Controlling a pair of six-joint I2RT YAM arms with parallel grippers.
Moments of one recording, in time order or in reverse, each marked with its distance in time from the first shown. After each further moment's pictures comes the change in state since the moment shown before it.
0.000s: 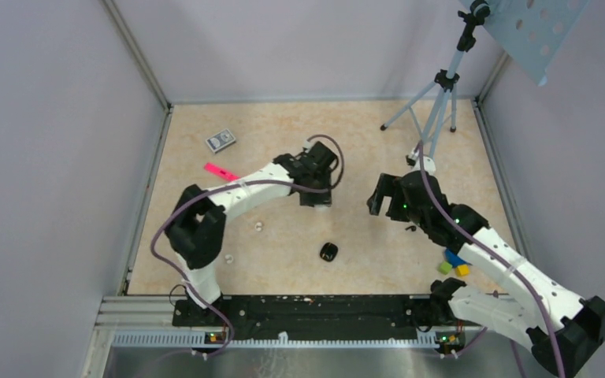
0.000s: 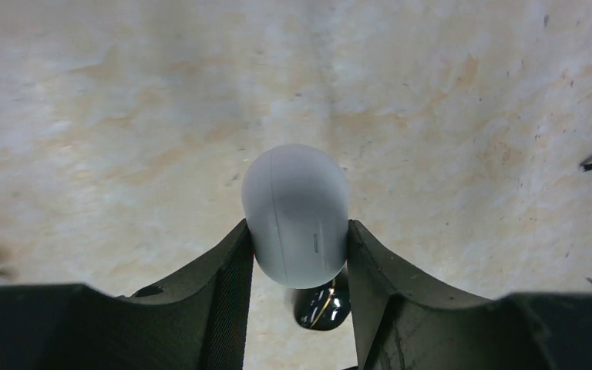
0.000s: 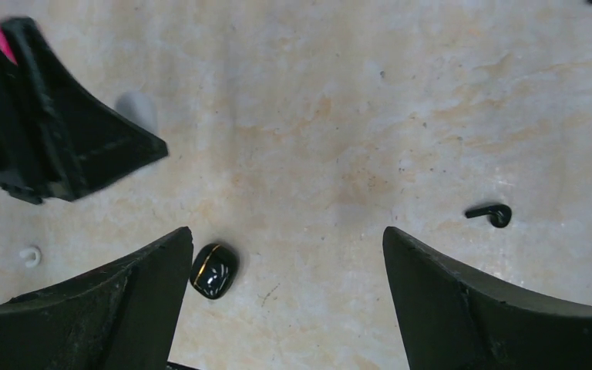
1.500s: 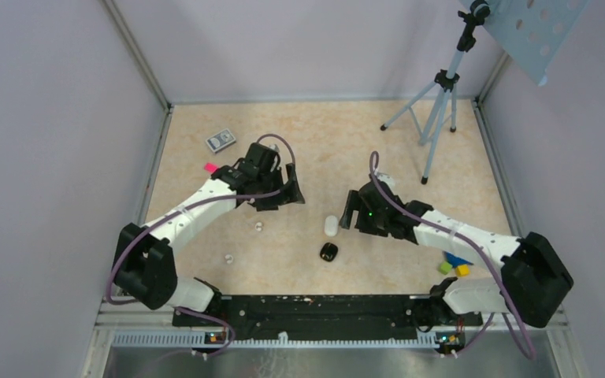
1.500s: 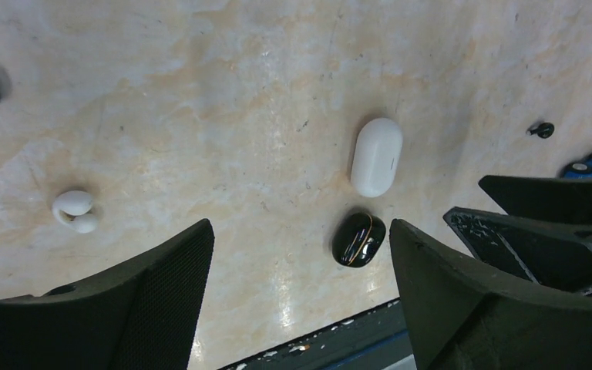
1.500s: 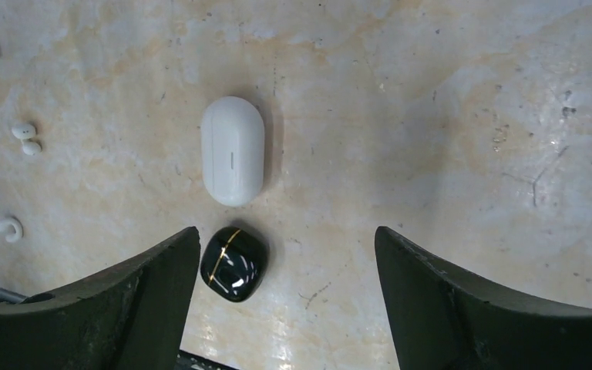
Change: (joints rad) left arm 0.212 -0.340 -0.294 0.083 0.203 0.059; right arm 0.113 0.304 -0.084 0.182 -0.086 0.206
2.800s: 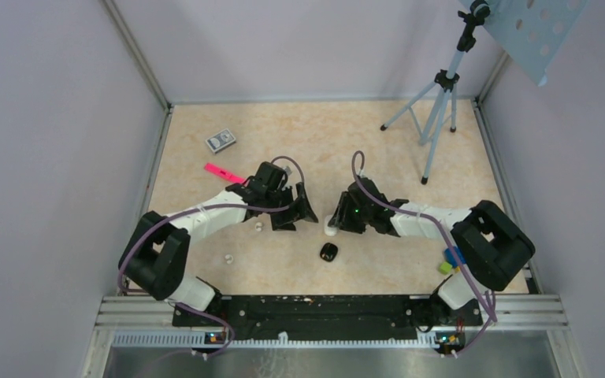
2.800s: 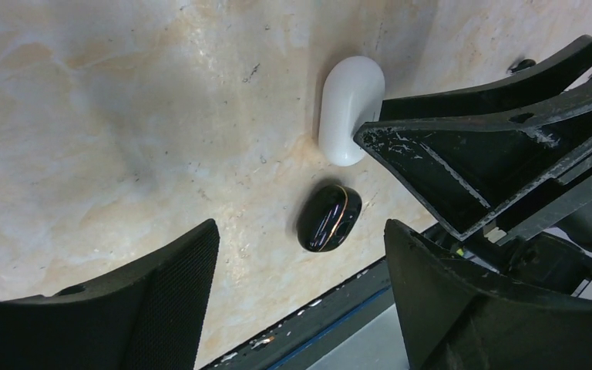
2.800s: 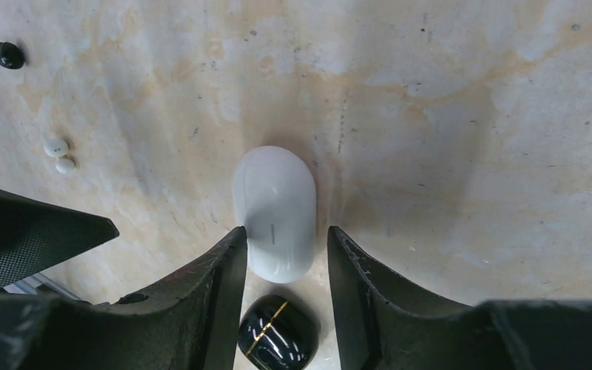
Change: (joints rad) left arm -0.045 0.074 -0.210 0.258 0.238 -0.115; right arm -0.035 0.317 -0.007 0.363 -0.195 0.051
